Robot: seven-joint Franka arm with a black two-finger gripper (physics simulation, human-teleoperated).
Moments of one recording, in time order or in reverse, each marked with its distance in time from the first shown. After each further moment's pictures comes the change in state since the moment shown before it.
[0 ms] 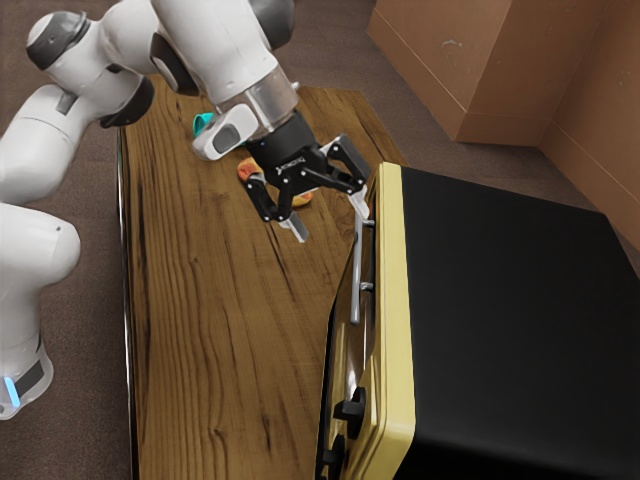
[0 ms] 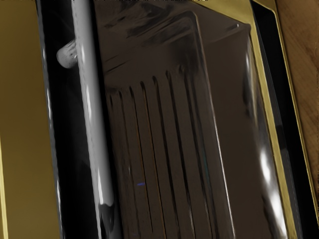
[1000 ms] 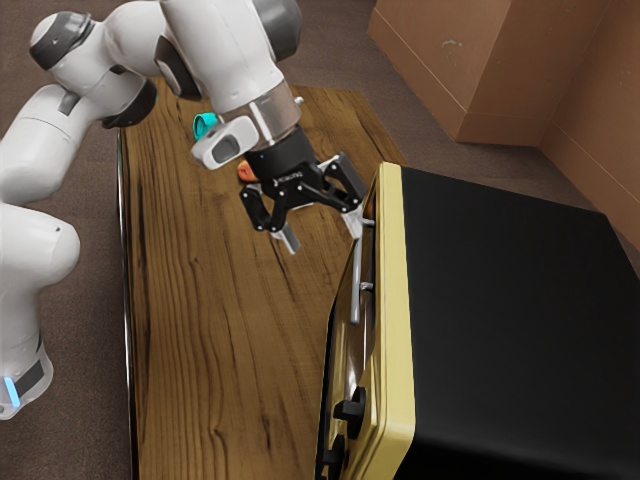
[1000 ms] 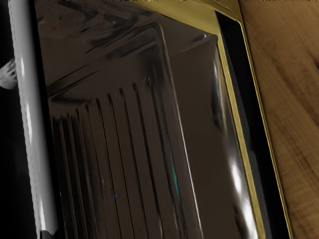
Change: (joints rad) arm -0.020 -0.010 0.021 0.007 -0.053 -0.031 0.026
